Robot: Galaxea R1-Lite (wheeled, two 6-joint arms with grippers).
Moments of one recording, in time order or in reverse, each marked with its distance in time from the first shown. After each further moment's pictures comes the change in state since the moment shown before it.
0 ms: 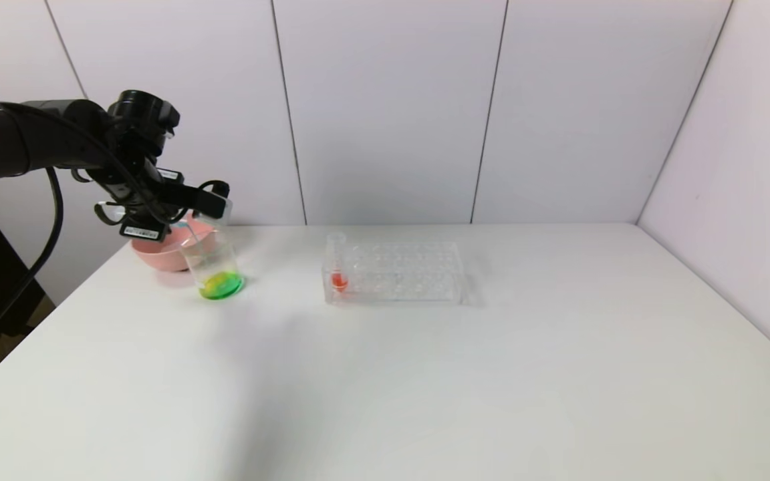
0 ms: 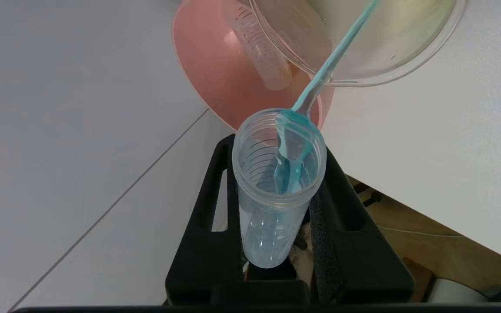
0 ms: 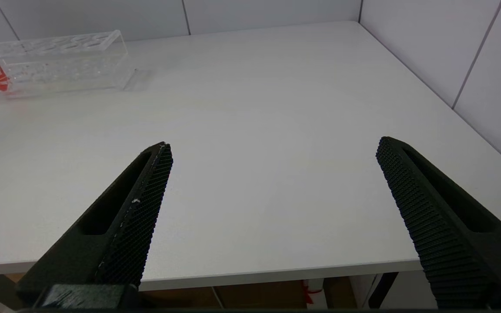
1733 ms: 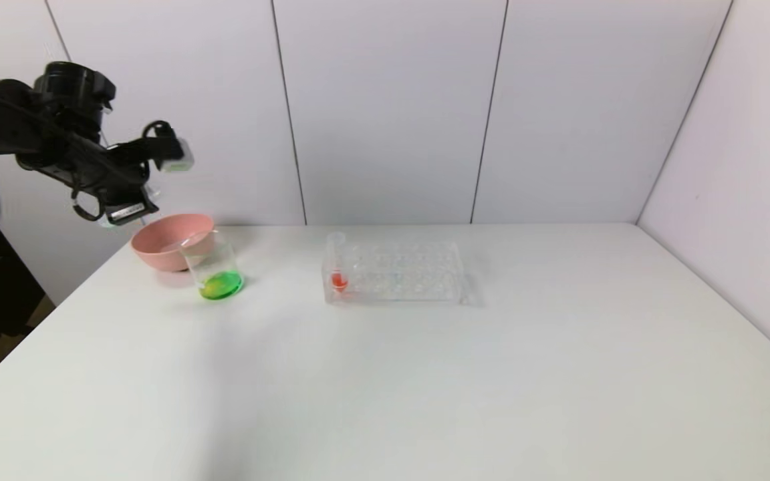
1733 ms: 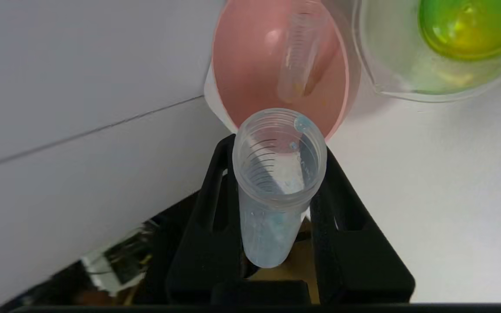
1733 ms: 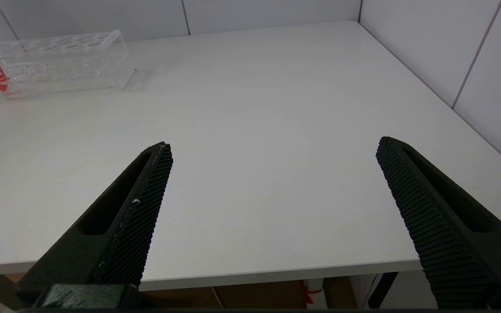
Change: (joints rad) left arm 0.123 -0.065 0.006 -0.062 -0.254 -0.495; right arm 0.000 0.000 0.000 0.000 0.000 0.000
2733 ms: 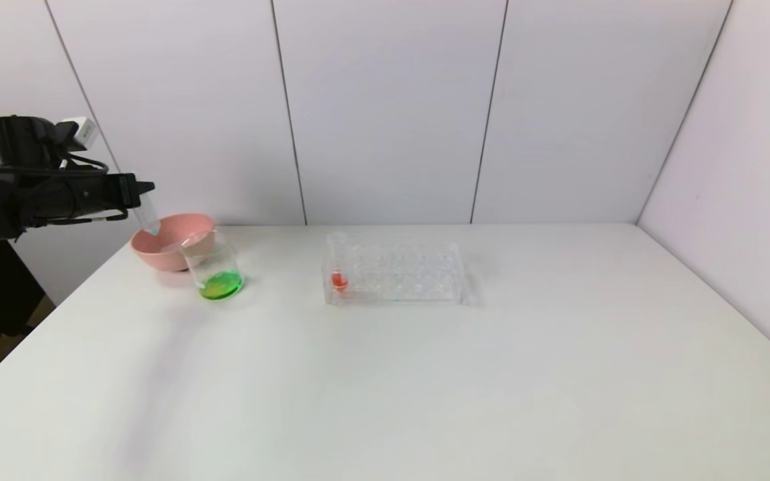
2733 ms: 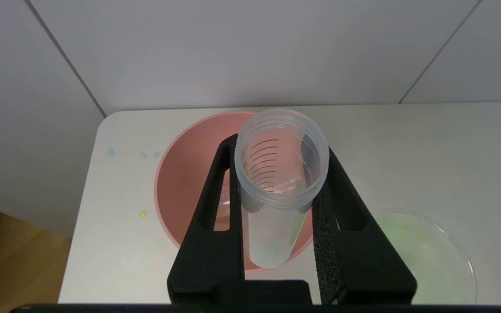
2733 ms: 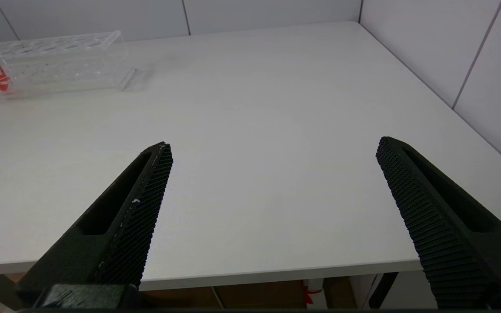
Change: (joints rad) left arm 0.180 -0.024 0.517 -0.912 -0.404 -1.112; right arm 0.001 0.000 0.000 0.000 0.000 0.000
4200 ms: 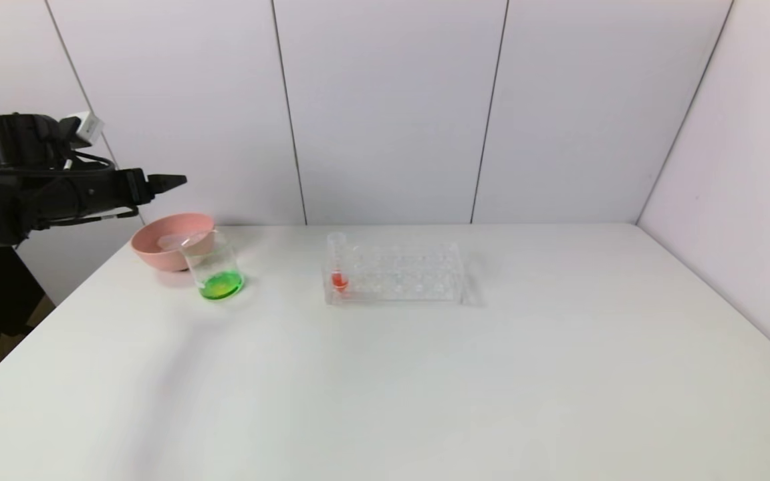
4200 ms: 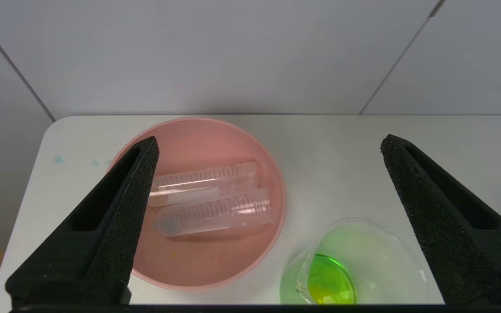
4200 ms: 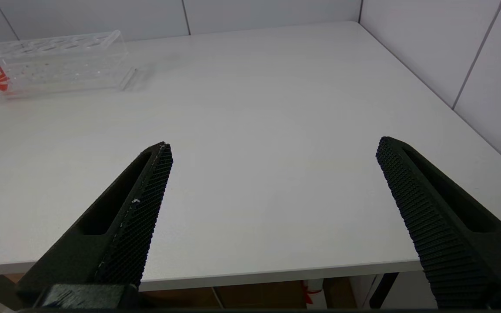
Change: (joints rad) left arm -0.040 -0.051 0.089 -0.079 -0.053 -0.078; right arm 0.000 0.000 0.000 0.000 0.000 0.000
